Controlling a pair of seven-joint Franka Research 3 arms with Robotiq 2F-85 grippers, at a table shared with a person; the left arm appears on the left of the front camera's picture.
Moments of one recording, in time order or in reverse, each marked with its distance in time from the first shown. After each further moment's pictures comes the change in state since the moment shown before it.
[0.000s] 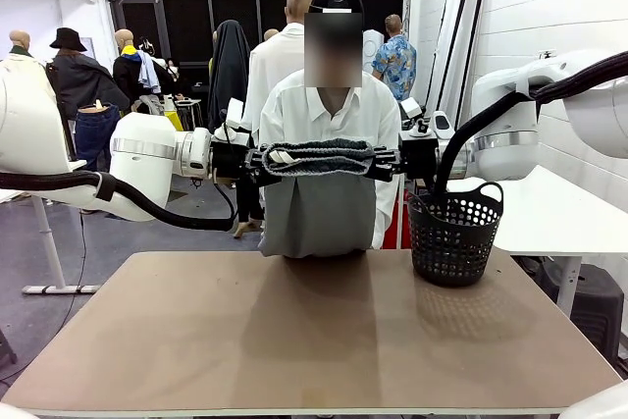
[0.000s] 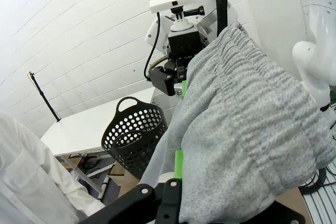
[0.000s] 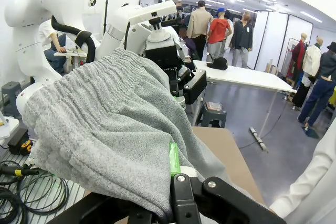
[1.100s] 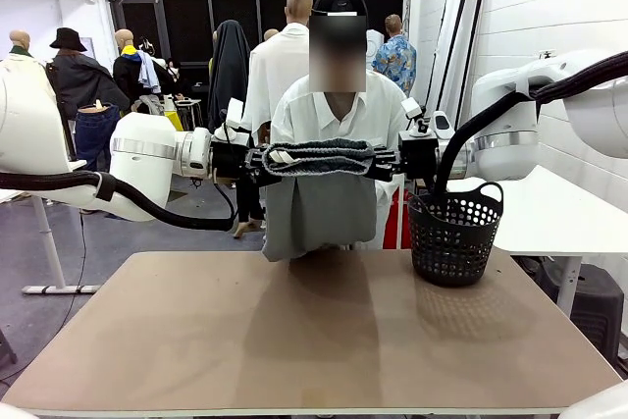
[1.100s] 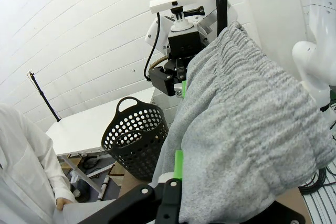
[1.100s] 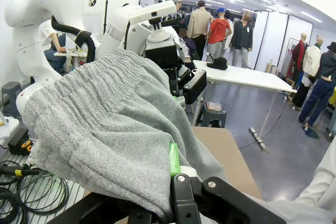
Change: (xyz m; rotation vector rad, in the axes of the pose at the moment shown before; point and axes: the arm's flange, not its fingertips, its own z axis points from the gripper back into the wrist) left arm 0.000 0.000 0.000 0.000 0.000 0.000; right arm 0.000 0.000 0.000 0.000 0.000 0.000
